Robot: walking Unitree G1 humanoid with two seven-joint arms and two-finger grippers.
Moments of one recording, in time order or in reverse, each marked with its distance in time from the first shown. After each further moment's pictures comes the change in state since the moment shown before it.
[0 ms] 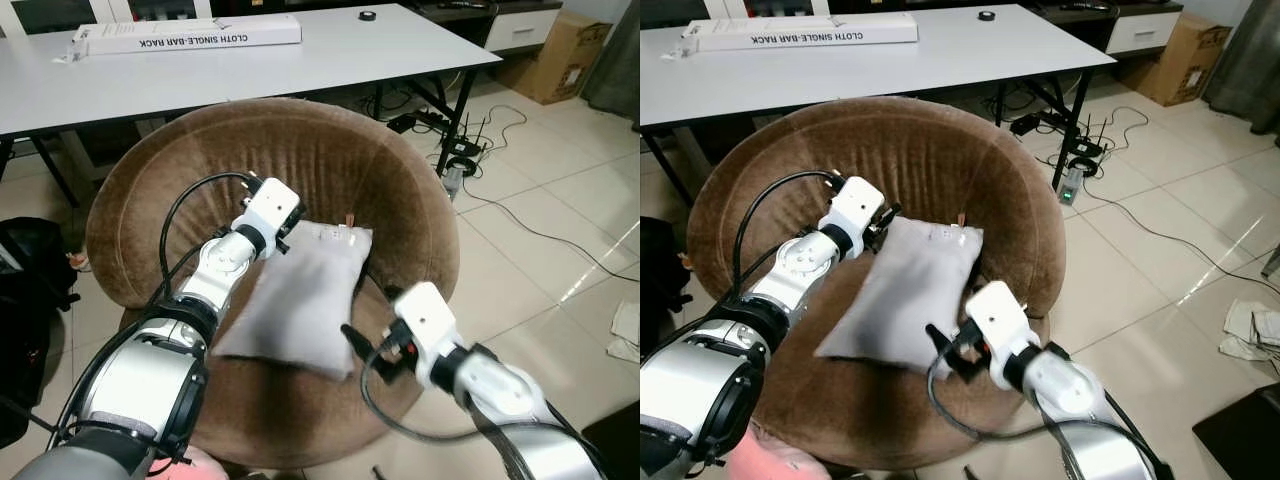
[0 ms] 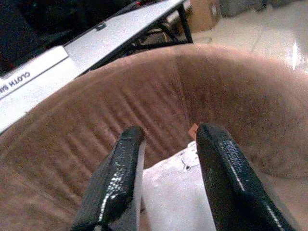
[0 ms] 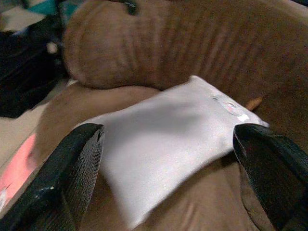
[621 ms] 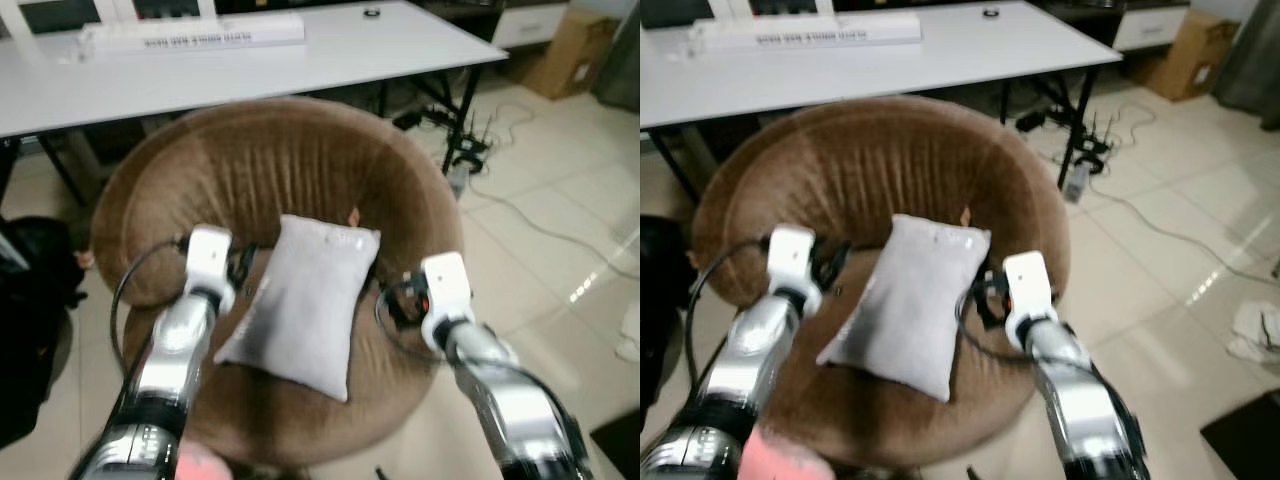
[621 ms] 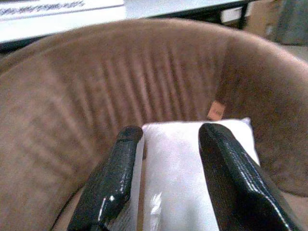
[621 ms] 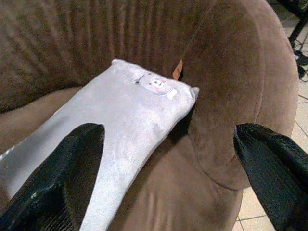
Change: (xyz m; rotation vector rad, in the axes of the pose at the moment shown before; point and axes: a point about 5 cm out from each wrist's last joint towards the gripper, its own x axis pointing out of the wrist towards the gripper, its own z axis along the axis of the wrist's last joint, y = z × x) left arm -0.077 -0.006 -0.067 -0.314 0.053 0.219; right arm 0.033 -0.048 -0.022 0.185 0.071 -0.376
